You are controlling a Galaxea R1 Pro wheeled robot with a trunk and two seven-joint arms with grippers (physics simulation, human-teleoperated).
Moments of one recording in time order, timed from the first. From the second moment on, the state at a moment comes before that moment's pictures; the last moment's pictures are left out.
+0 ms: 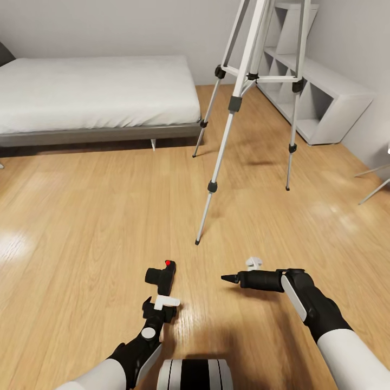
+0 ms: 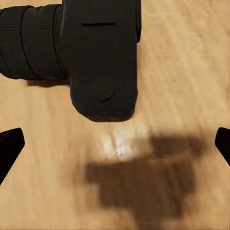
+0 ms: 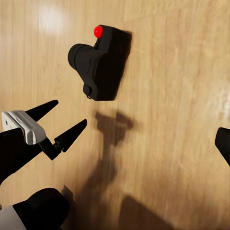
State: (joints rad) left arm -0.62 -0.14 -0.45 -0.30 0.15 -0.20 0.30; right arm -0.65 -0.15 0.10 -0.94 -0.23 0.77 0.79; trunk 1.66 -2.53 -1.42
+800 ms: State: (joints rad) left arm -0.62 -0.14 -0.45 -0.28 0.14 -0.20 0.30; right arm -0.65 -0.15 0.10 -0.94 -0.23 0.77 0.79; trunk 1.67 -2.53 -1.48
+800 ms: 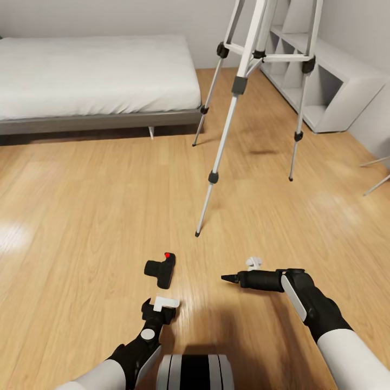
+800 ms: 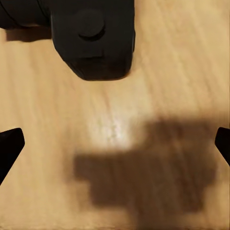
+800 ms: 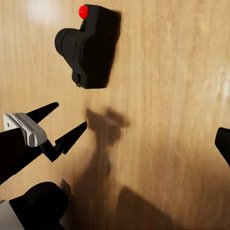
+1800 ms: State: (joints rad) left arm -0.62 -0.14 -0.45 -0.30 0.13 -0.20 0.51; right arm -0.65 -0.15 0.10 -0.94 -0.23 0.77 0.79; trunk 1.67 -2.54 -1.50
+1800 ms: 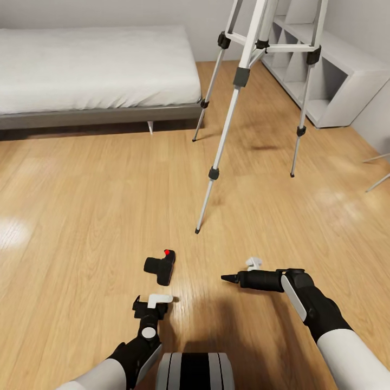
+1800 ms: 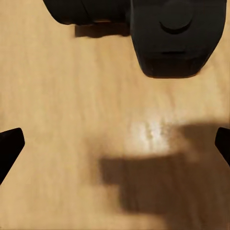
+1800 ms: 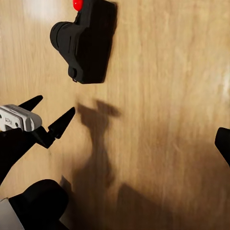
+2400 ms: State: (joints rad) left arm -0.62 -0.15 -0.46 -0.29 0.13 -0.20 0.49; right arm -0.65 -0.15 0.10 -0.94 -0.23 0.77 0.79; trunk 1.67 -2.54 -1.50
